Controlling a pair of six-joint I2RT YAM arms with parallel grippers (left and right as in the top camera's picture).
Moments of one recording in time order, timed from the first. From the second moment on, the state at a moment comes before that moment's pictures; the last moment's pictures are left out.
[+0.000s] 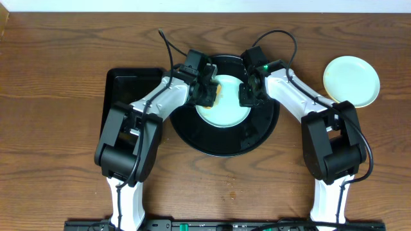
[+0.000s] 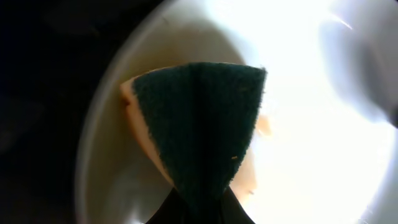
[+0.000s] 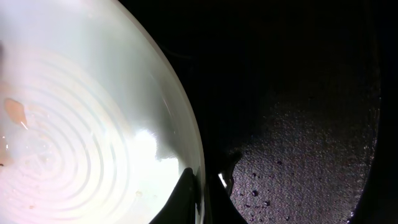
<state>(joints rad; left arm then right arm) -0.39 2.07 1.37 -0.51 0.28 -0.14 0.39 2.11 1.50 -0.80 -0.03 0.41</state>
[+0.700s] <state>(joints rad) -0.12 1.62 1.42 -0.67 0.19 -0.28 0.39 2.11 1.52 -0.82 -0.03 0.38</state>
